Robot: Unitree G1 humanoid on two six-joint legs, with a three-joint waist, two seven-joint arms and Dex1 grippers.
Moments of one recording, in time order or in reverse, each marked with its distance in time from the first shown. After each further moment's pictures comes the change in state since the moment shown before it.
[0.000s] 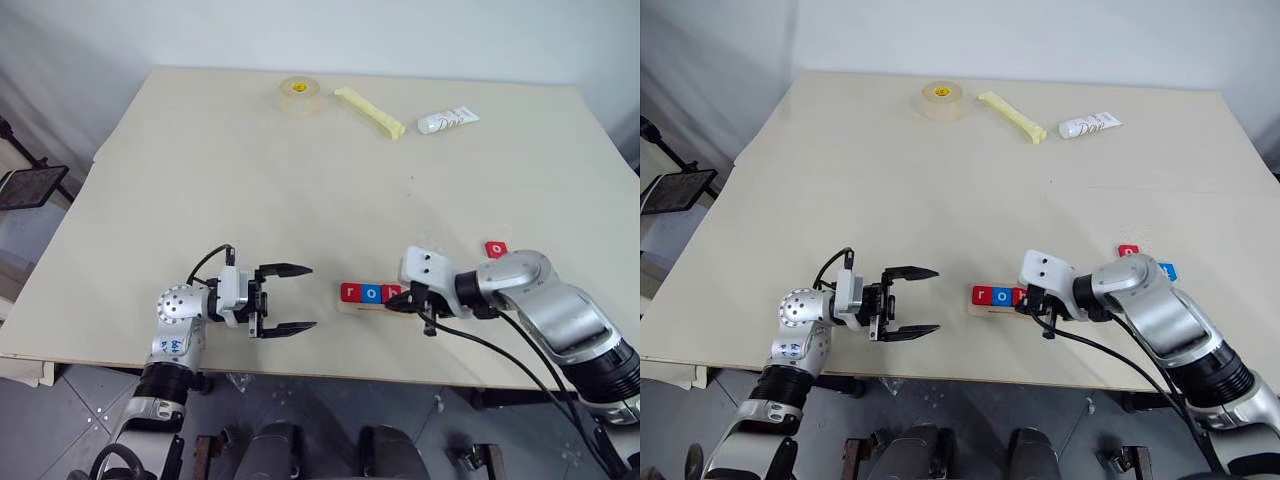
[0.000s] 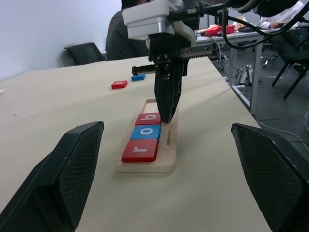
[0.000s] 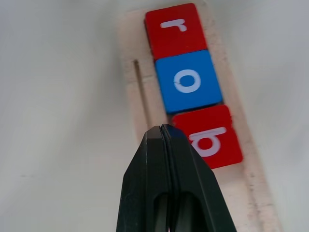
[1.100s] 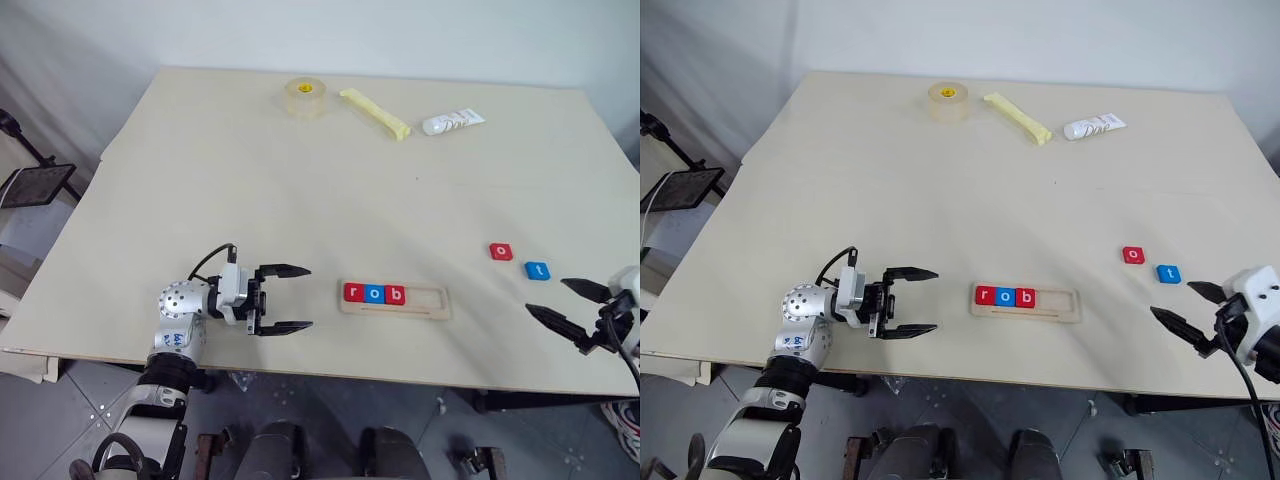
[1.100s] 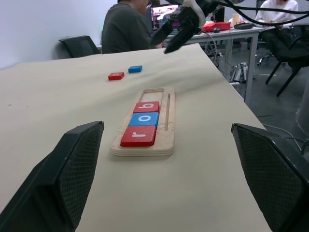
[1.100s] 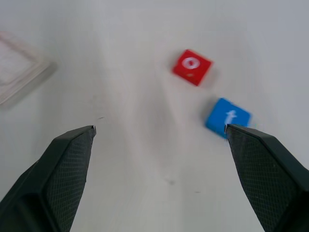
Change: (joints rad) left arm -0.063 0.001 0.003 0.138 0.001 -0.033 -0.072; right arm 0.594 0.015 -0.911 0.404 0.194 -0.488 -0.106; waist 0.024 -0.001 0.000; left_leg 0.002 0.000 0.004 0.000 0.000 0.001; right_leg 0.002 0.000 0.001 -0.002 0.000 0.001
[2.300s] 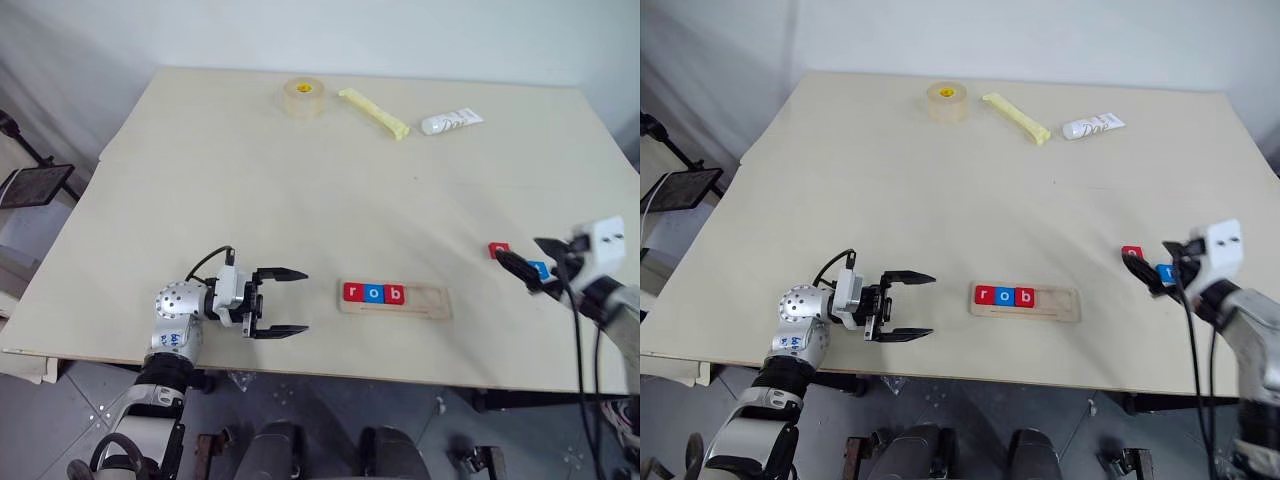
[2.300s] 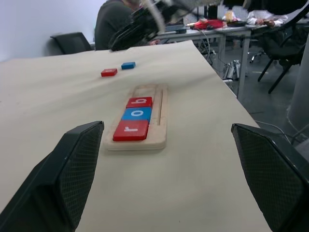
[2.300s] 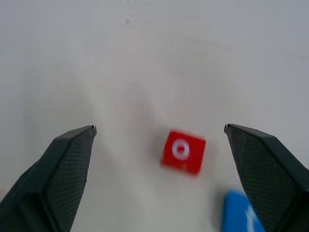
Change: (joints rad) left arm -0.003 0.006 0.005 0.016 0.000 -0.005 -0.027; right arm -0.413 0.127 0.251 0.063 -0.002 0.221 -0.396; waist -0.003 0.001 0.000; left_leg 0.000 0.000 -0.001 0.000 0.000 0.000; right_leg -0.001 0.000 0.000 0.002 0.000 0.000
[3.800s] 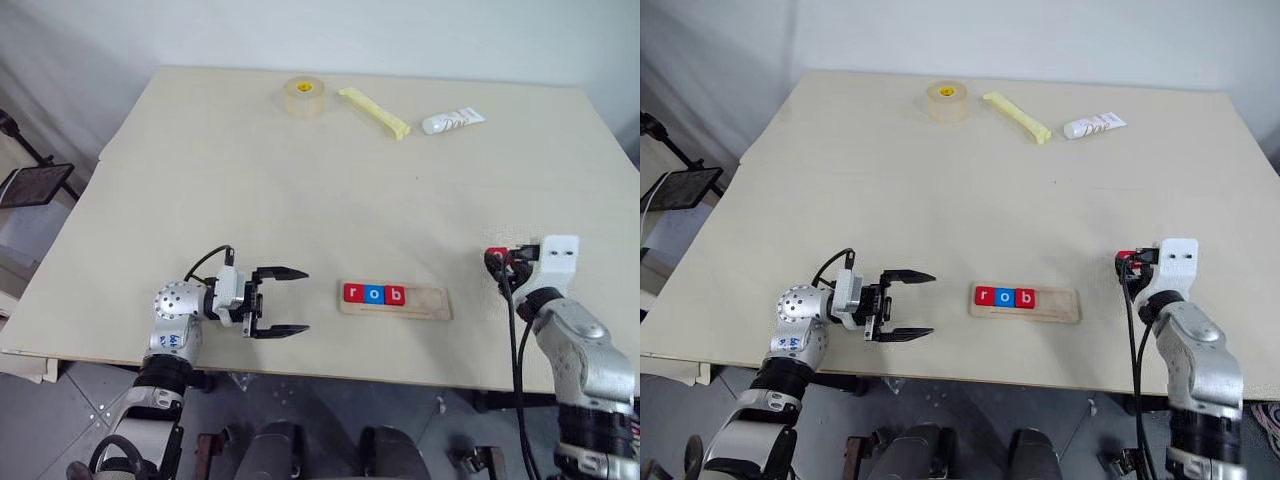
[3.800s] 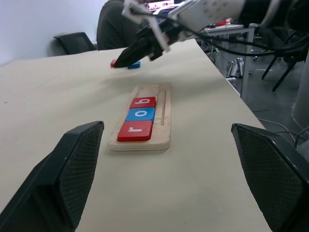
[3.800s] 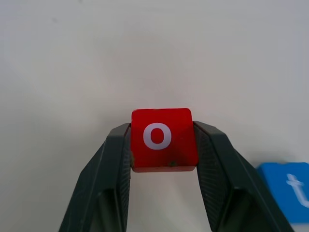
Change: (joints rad) left arm 0.017 0.015 -0.002 -0.036 0.001 0.004 0.018; right arm 0.209 0.262 -0.021 -0.413 -0.032 0.103 -0.378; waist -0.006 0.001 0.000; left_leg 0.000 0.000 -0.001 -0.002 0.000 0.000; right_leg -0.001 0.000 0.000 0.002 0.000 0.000
